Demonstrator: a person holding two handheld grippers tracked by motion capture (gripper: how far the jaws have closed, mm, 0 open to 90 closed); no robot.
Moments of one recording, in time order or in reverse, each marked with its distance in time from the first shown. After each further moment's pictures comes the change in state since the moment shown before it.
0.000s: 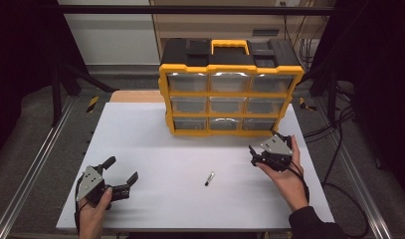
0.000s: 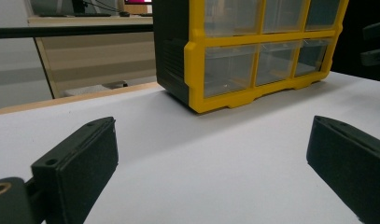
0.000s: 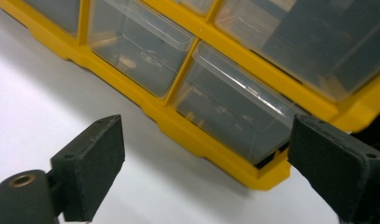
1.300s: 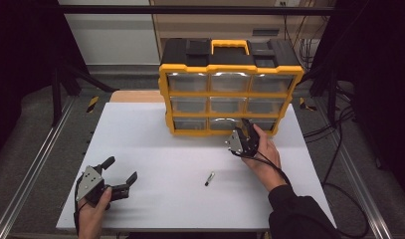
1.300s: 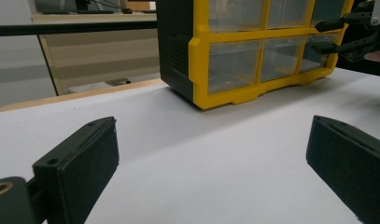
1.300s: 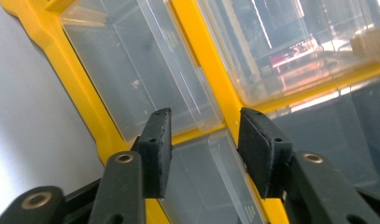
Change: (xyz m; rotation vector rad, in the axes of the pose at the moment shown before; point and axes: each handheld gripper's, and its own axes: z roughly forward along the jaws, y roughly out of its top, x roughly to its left) left arm 0.002 -0.001 0.000 0.014 0.013 0.005; right arm 0.049 0.037 0.064 0.010 -0.202 -0.576
